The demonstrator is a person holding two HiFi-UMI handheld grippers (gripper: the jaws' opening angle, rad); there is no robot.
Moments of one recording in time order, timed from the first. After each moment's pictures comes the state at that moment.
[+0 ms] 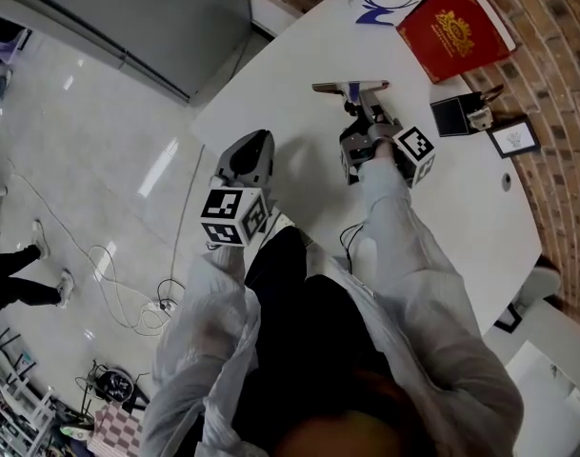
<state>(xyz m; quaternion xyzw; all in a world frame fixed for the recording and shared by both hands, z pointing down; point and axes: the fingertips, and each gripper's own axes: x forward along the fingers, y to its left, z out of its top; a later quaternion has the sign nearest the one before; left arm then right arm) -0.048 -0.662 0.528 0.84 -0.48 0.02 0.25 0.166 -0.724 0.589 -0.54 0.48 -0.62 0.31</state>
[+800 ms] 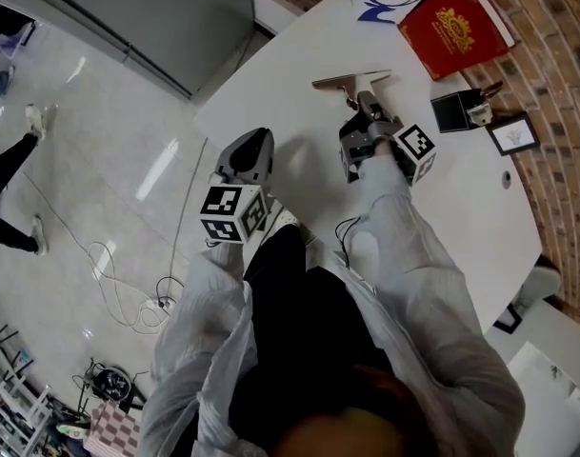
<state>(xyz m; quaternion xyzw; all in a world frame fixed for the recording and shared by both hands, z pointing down) -0.053 -0.651 0.527 0.84 -0.48 0.02 0.25 0.161 -0.720 0.580 -0.53 0.50 -0.61 0.31</state>
